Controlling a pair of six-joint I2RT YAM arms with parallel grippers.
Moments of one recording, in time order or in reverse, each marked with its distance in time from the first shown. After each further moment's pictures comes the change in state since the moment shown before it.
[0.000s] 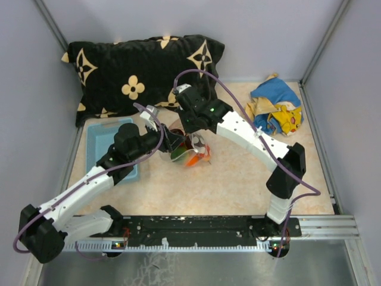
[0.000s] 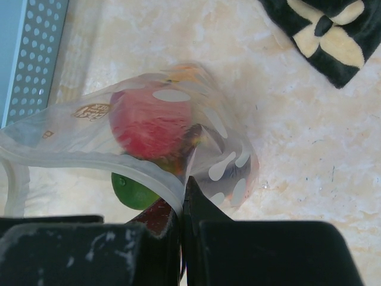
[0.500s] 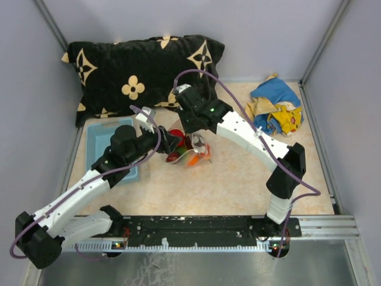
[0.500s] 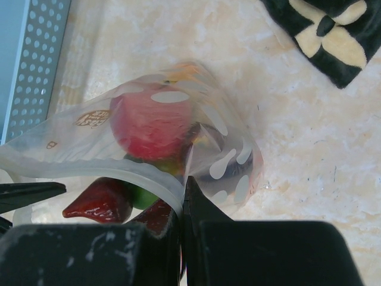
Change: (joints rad) left arm -0.011 -0.036 0.003 -0.068 -0.105 0.090; right arm 0.000 0.000 0.000 0.001 -0.005 0.002
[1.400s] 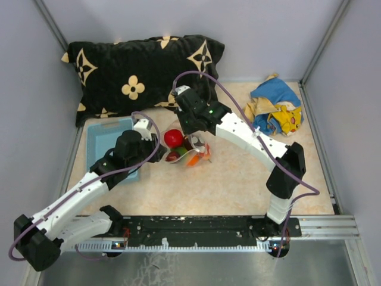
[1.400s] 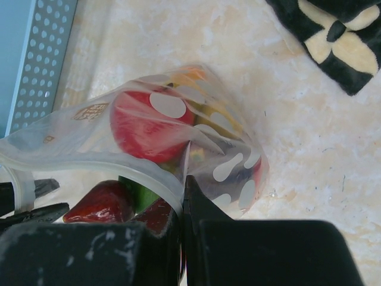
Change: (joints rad) left arm -0.002 -0.050 -0.018 -0.345 -0.196 -0.051; right arm 0.000 0.000 -0.042 0.061 -0.016 -0.004
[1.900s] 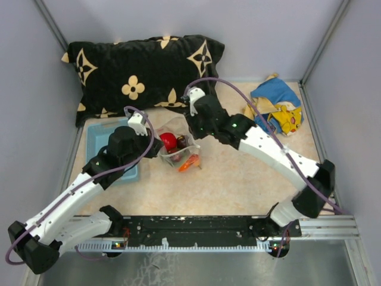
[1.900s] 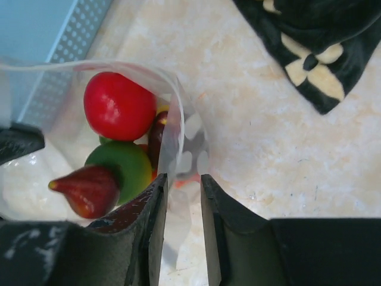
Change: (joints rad) left arm 0.000 -0.019 0.084 -0.034 0.001 -0.022; right arm 0.000 -0.225 -0.236 0.147 -0.018 -0.110
